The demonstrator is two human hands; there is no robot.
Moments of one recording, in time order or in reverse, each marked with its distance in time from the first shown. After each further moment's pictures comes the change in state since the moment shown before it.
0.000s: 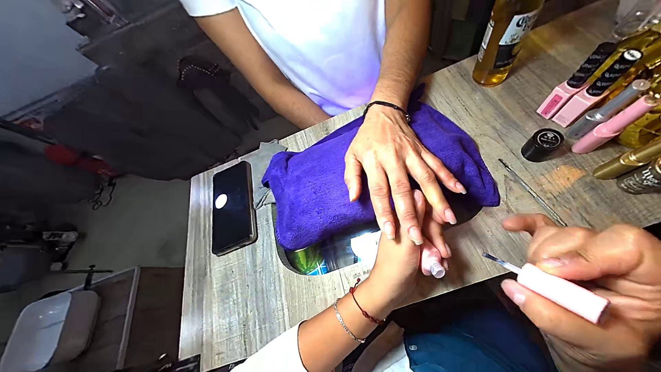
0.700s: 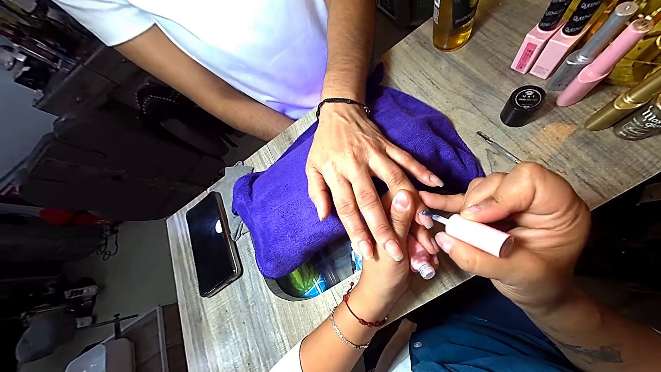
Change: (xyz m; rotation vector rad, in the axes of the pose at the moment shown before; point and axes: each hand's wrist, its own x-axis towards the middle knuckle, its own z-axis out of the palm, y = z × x) left_hand 0.015 -0.003 -0.005 0.080 -0.151 0.184; right_hand 0.014 0.025 0.032 0.157 0.114 0.106
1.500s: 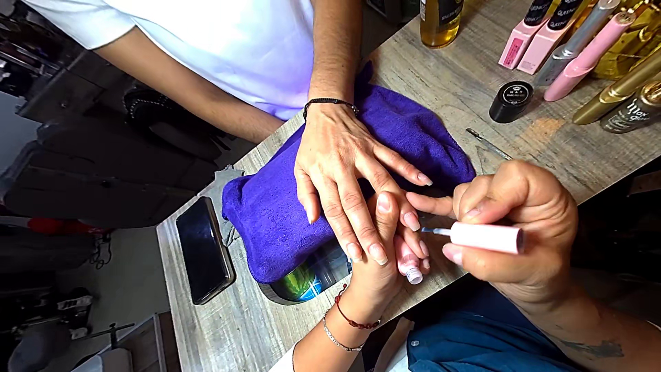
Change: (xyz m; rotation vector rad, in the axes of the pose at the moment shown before) left_hand 0.000 0.000 -0.004 -0.146 -0.038 -0.058; right_hand -0.002 -0.001 -0.002 0.231 0.007 0.084
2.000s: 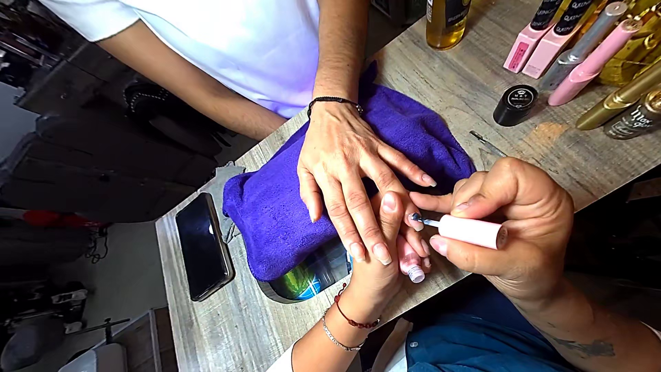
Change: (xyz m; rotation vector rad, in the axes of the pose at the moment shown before) left_hand 0.001 0.001 0.000 0.087 0.002 0.047; right_hand 0.005 0.001 0.002 -0.140 0.001 -0.019
